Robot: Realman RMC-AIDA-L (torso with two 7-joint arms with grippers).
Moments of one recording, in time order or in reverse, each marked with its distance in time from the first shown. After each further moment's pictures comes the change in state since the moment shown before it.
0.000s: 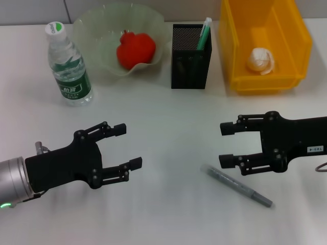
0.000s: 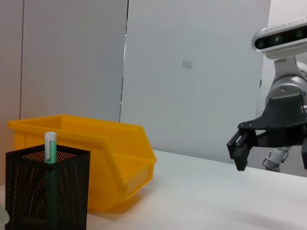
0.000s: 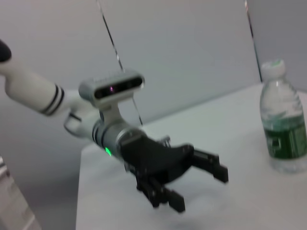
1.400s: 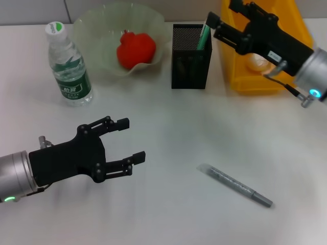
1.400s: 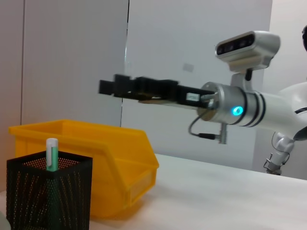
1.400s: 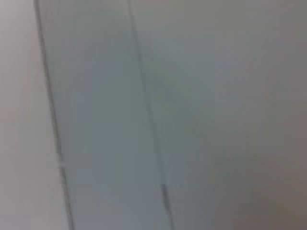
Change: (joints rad) left arm -0.021 0.001 -0.008 -0.011 -0.003 -0.013 -0.002; right arm 0.231 0.040 -0.006 0.670 0.798 0.431 -0.693
